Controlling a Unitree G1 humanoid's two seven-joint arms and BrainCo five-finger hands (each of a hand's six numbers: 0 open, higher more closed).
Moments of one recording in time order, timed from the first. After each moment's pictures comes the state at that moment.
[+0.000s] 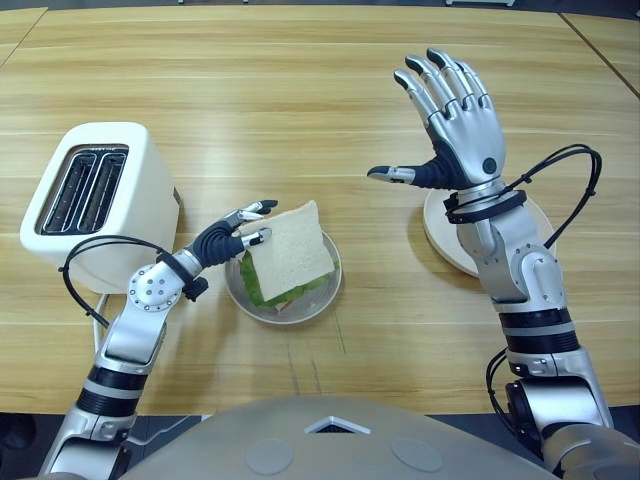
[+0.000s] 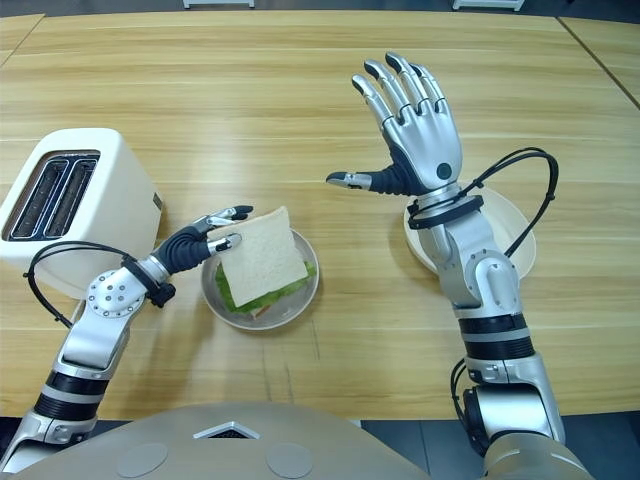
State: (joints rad) left arm 0.03 0.38 -0.21 -0.20 0.10 0.04 -0.45; right arm -0.24 -0.59 0.08 -0.07 -0.93 -0.28 -0.31
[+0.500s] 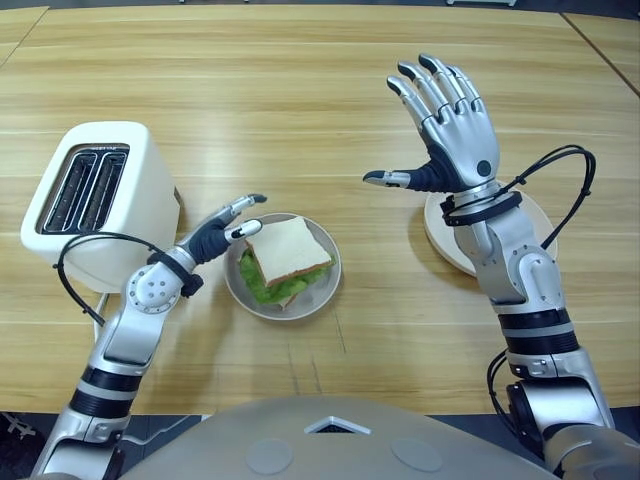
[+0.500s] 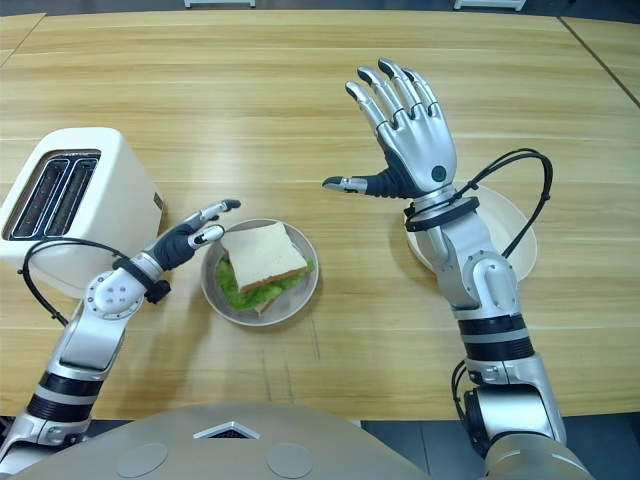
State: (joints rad) left arm 0.06 0.43 -0.16 -0.40 0.32 0.07 -0.37; right arm -0.23 -0.60 0.09 -0.07 -0.93 -0.28 -0.30
